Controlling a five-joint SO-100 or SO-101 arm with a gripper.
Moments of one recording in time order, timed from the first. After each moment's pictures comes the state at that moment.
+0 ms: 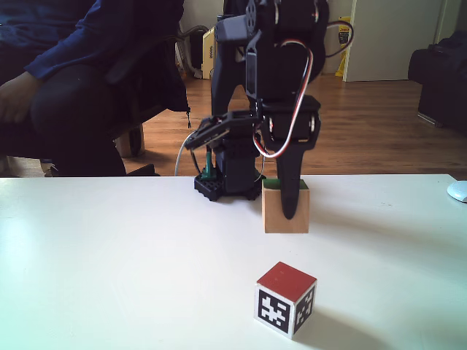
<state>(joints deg) -0.4 88.9 77.9 95.6 16.9</state>
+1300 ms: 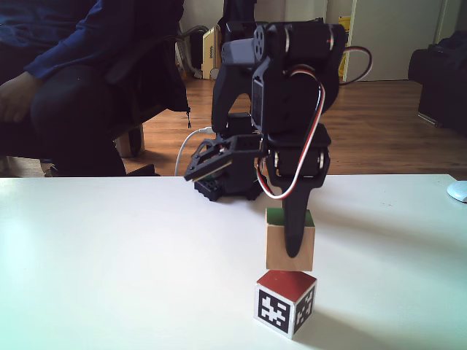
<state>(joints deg) 1.2 68.3 55.9 100.6 17.2</state>
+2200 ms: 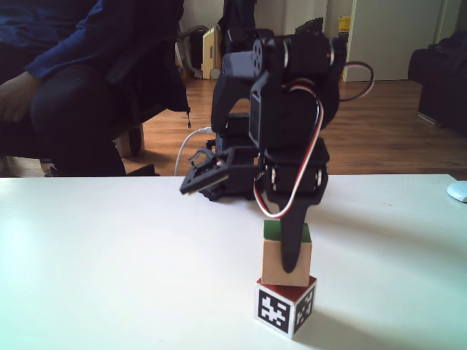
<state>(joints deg) 2.4 60.6 47.8 103.1 17.1</state>
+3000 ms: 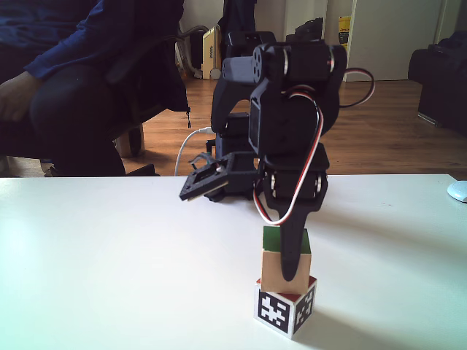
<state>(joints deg) 2.6 58.2 45.8 103.2 17.1</state>
